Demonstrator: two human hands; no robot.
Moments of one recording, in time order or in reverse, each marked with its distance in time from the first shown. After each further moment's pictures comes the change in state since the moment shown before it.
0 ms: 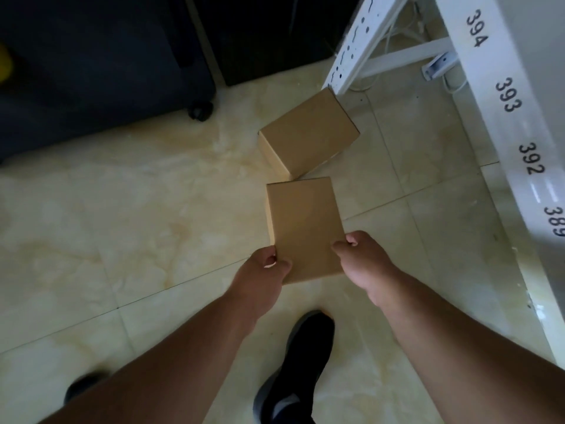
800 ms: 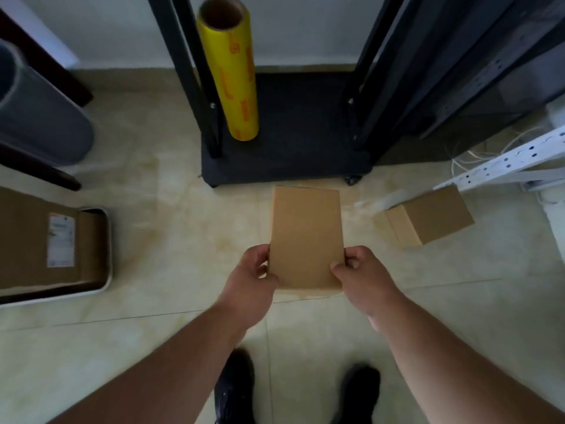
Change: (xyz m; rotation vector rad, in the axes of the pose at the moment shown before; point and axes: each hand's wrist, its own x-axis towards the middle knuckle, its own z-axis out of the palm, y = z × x) left_hand -0.193 -0.033 -0.341 -0.177 0.282 0.201; right_hand -0.251 -0.218 0.198 -0.003 -0.105 -0.304
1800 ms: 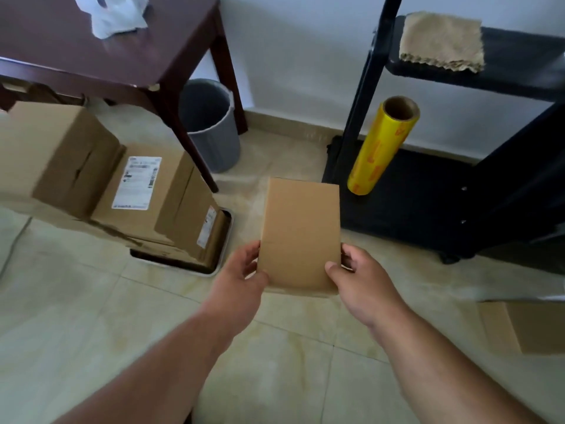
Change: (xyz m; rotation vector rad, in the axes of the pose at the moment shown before) left_hand -0.117 -0.025 -0.210 -0.316 0.369 0.147; right_hand -0.124 -0.148 0.150 -0.108 -0.249 -0.406
